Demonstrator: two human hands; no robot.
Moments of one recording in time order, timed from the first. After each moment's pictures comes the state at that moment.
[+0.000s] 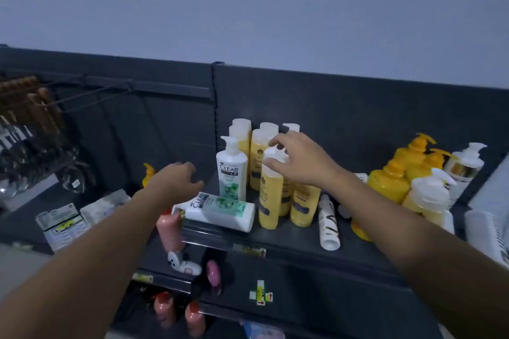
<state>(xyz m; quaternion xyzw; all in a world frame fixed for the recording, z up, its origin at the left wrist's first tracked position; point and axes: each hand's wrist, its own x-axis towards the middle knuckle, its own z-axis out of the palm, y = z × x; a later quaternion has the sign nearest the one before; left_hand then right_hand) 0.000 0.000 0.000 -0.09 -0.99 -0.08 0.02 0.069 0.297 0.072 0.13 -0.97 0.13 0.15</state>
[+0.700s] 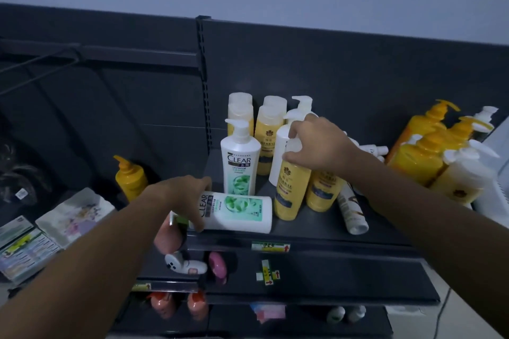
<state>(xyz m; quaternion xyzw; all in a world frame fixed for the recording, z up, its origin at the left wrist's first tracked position) -0.086 -0.017 -0.063 -0.27 -0.93 0.01 -0.25 0.013 0.259 0.052 -0.04 -1.00 0.01 0.05</state>
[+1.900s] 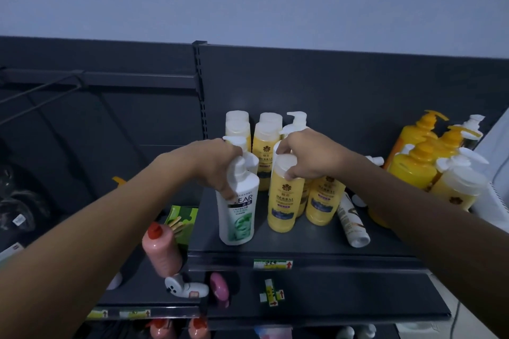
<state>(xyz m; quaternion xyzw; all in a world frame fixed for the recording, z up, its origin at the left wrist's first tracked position) -0.074 0.042 0.060 -0.38 -0.92 0.05 -0.08 0.008 0.254 0.068 0.00 -1.00 0.03 -0.01</state>
